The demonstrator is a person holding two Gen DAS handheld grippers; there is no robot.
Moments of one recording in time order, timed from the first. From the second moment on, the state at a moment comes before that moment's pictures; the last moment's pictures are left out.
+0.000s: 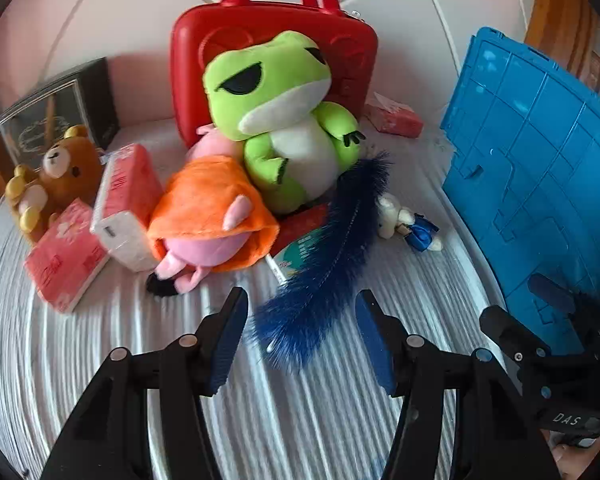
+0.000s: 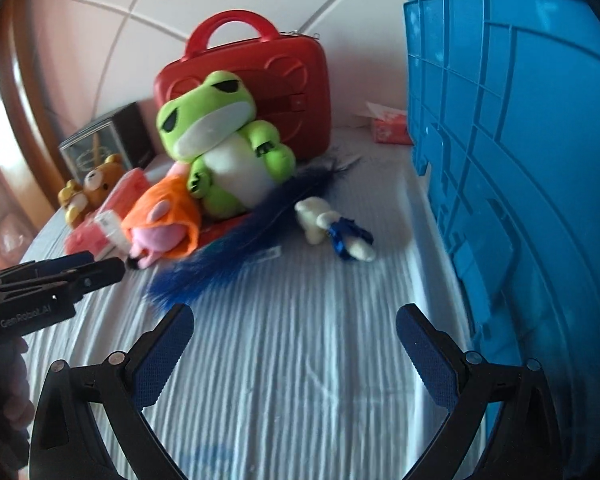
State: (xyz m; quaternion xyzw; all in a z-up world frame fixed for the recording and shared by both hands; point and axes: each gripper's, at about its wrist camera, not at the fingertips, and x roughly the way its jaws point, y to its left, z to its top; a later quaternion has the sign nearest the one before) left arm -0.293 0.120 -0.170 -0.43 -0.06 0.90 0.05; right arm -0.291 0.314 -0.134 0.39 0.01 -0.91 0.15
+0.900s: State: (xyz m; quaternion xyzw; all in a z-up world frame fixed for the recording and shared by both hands) left arm -0.389 0.157 -0.245 -0.44 0.00 0.89 0.10; right arm -0.441 0.292 -0.235 0.46 0.09 -0.88 0.09
